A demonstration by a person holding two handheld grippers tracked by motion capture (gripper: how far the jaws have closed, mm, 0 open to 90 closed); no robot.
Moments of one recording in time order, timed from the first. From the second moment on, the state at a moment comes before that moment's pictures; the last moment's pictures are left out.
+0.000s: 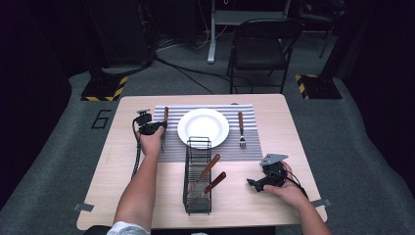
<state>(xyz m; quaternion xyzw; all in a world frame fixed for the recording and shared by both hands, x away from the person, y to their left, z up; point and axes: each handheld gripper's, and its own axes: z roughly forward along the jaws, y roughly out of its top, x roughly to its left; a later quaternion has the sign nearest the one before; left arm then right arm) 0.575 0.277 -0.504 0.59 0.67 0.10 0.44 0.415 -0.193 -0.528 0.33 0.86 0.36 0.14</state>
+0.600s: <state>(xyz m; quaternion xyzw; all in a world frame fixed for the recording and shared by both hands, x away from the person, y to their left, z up) 0.579 0.277 -0.519 0.60 0.68 0.09 0.42 0.415 -0.194 -0.528 0.33 0.86 0.36 0.14</state>
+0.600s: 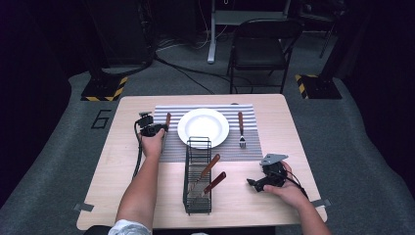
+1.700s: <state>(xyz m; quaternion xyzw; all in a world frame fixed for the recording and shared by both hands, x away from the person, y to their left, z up) 0.558 0.287 -0.497 0.64 0.65 0.12 0.40 0.415 -0.193 -0.528 0.33 0.86 0.36 0.14</state>
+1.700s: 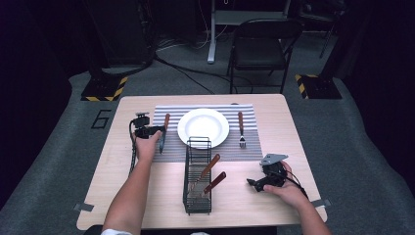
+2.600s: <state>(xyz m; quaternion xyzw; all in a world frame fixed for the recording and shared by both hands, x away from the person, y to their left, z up) 0.494 0.284 -0.455 0.72 0.54 0.12 0.43 0.415 -0.193 -0.528 0.33 0.86 0.36 0.14</state>
